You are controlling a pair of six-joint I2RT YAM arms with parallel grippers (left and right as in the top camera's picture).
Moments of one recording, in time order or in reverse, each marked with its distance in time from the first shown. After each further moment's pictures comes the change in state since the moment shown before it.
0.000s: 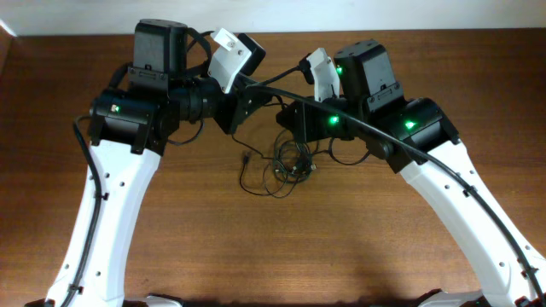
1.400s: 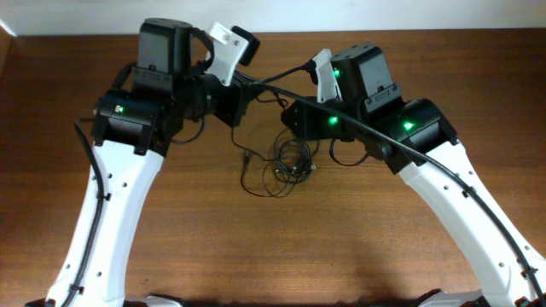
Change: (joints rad) left arm -0.012 0.000 -0.002 0.031 -0.179 -0.168; right arm 0.007 0.000 0.004 -0.041 0.137 0.063
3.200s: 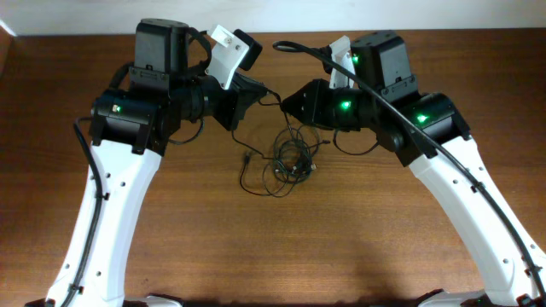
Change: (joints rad) left arm 0.008 0.000 0.000 -0.016 0.100 0.089; right arm -0.068 0.000 0.000 0.085 -0.192 0.207
